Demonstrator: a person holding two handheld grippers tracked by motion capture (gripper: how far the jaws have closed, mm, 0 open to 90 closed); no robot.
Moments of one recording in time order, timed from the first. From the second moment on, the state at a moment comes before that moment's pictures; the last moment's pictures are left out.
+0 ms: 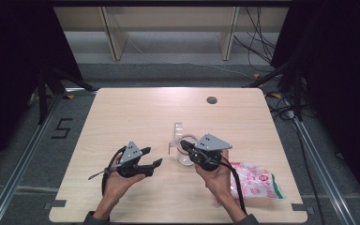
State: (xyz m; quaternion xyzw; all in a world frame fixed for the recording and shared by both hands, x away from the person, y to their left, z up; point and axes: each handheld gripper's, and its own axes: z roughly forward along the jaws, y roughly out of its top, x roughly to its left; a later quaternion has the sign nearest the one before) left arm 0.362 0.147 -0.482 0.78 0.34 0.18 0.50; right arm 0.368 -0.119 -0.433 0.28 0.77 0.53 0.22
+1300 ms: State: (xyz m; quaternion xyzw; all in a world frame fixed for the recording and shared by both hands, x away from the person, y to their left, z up) left arm 0.350 0.151 -0.484 0.78 0.35 0.16 0.50; right arm 0.299 -0.210 -0.459 0.34 0.78 0.49 0.18
